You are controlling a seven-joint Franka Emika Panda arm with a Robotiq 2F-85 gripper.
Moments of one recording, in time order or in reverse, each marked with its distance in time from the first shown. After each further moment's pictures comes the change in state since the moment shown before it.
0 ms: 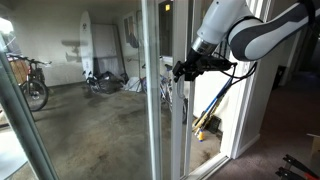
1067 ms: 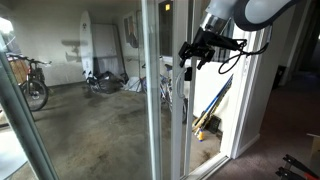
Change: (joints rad) arm -0.003 -0.121 -0.041 0.030 0.395 -0.141 -0.260
